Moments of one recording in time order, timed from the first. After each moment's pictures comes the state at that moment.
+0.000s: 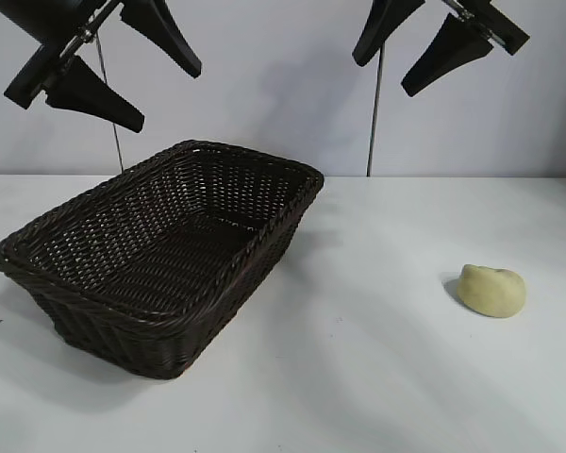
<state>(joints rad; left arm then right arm) -0.23 1.78 -1.42 -0.81 0.95 0.19 0.15 1.92 -1.82 0.51 1.23 -0.12</state>
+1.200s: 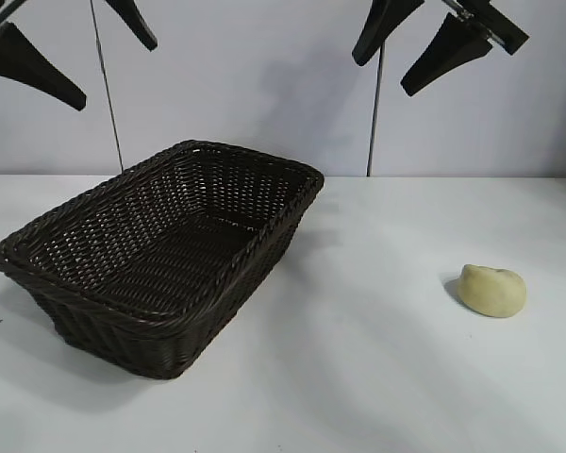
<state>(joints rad) -0.23 1.63 -1.42 -0.57 1.03 -0.23 0.15 1.92 -1.82 0.51 1.23 -0.12</state>
